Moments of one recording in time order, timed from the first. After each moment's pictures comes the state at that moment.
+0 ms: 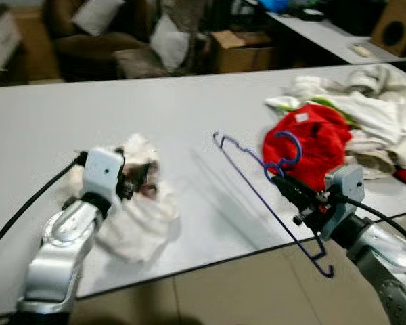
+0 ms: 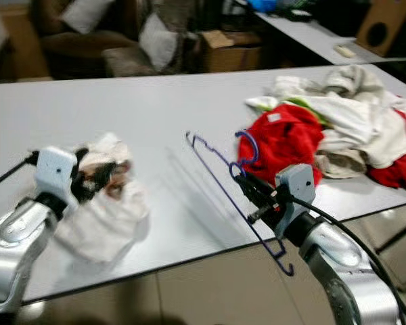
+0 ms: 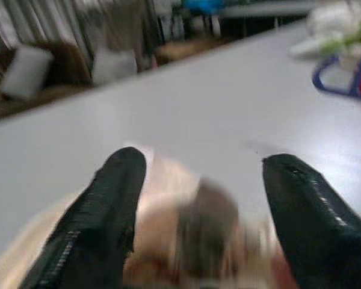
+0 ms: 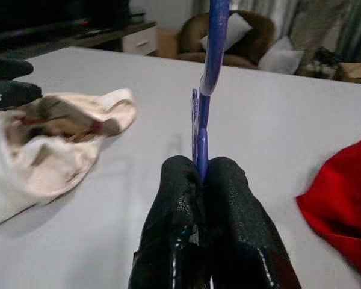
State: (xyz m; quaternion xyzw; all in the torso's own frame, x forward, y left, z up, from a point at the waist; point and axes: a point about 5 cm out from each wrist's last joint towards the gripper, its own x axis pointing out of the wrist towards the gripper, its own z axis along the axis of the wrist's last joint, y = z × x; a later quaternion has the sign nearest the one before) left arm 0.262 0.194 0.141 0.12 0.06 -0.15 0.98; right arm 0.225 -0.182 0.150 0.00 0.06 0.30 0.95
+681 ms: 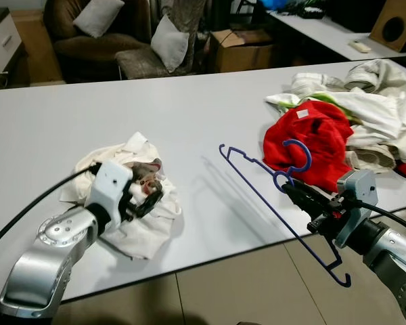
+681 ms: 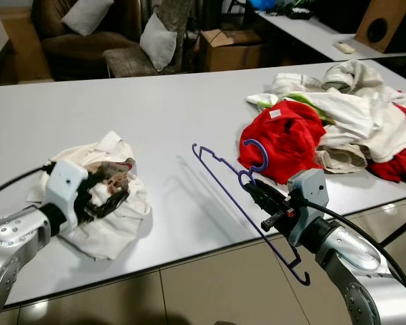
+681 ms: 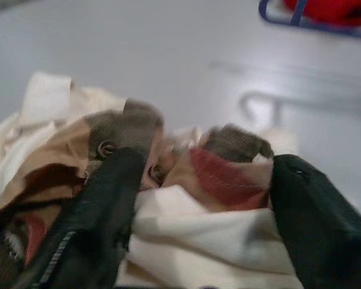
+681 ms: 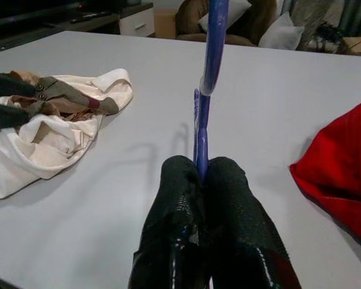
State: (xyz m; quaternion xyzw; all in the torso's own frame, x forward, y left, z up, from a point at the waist) left arm 0.249 0.190 0.133 0.13 0.18 -0.25 0.94; right arm 0.220 -0.198 0.149 0.00 0.08 0.30 0.95
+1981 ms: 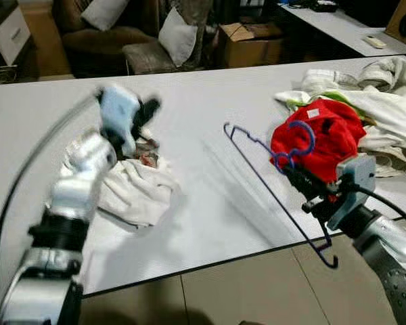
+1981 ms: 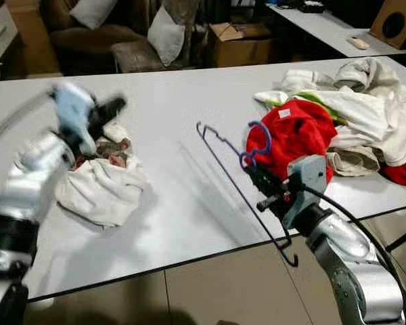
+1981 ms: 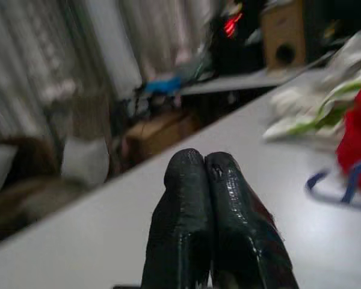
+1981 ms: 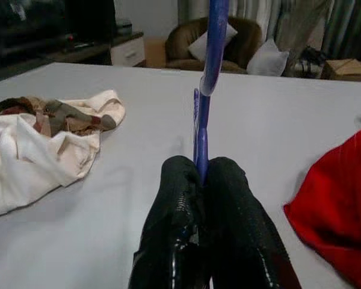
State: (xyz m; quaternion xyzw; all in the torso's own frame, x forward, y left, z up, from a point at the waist) left arm 0.350 0.175 0.214 0.15 -0.11 -0.26 0.95; right arm 0.238 -0.193 0.157 0.02 0.04 0.27 0.96
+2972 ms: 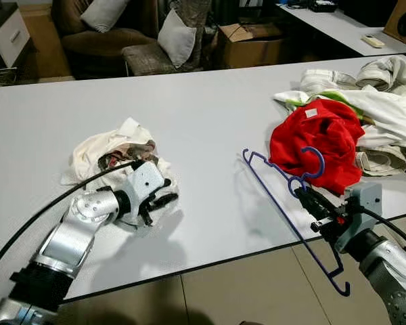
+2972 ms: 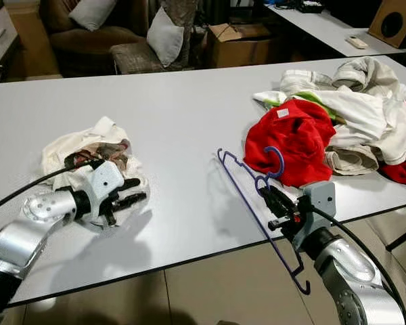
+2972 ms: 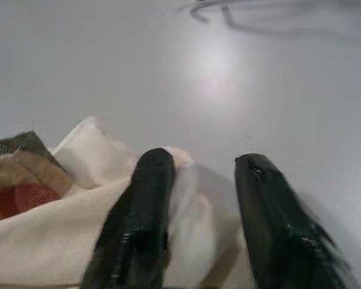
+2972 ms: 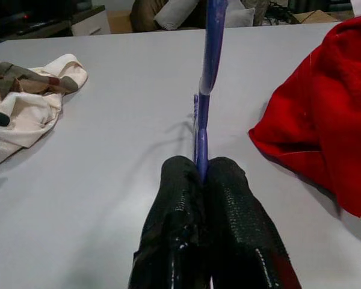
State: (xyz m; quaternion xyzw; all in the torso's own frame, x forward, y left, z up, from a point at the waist) left arm 0.290 0.170 0.115 0.25 0.15 -0.40 0.87; right arm 0.220 -0.213 0.119 0.04 0.09 0.21 0.97
